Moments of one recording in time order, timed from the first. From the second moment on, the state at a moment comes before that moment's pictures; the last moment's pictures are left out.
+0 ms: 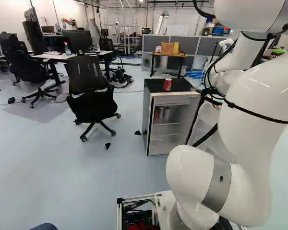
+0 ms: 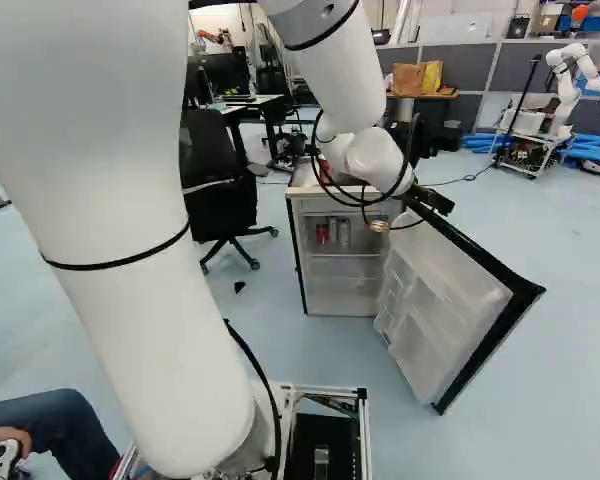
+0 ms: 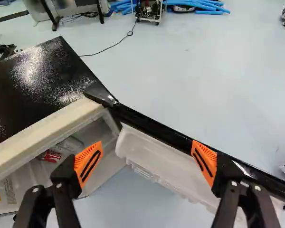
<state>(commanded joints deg) -40.3 -9.6 -47.1 -0.7 13.0 0.0</state>
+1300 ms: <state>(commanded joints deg) -48.4 -16.4 -60.6 0.1 -0.4 0.0</state>
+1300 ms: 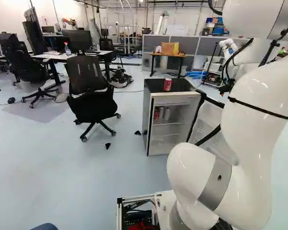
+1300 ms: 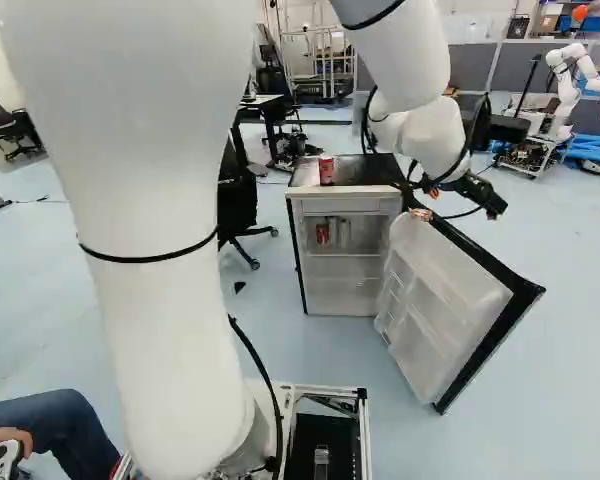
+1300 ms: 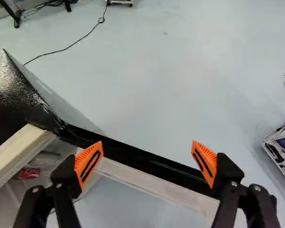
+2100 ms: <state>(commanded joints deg) -50.3 -26.4 -73.1 3.0 -9.0 0.0</state>
